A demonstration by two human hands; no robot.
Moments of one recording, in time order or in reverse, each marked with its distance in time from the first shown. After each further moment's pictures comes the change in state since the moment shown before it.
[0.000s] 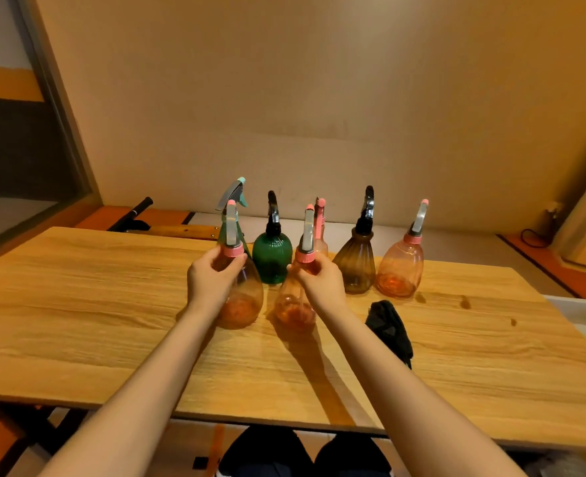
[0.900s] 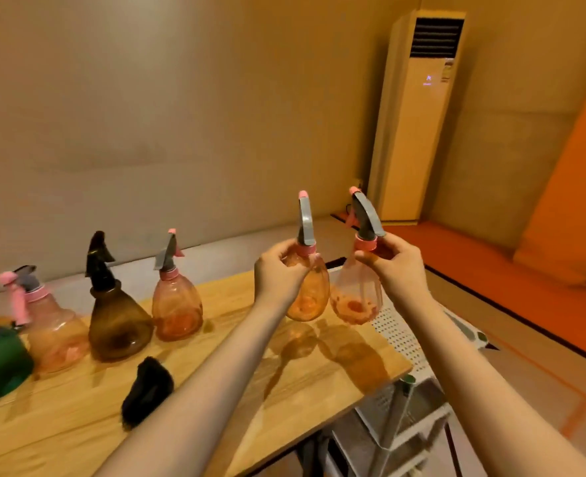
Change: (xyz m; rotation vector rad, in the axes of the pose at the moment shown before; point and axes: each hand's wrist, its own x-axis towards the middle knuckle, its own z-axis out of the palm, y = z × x) left_hand -0.159 0.203 0.364 -0.296 -0.659 0.195; right_hand -0.085 0.011 -0.431 -0.195 0.673 0.010
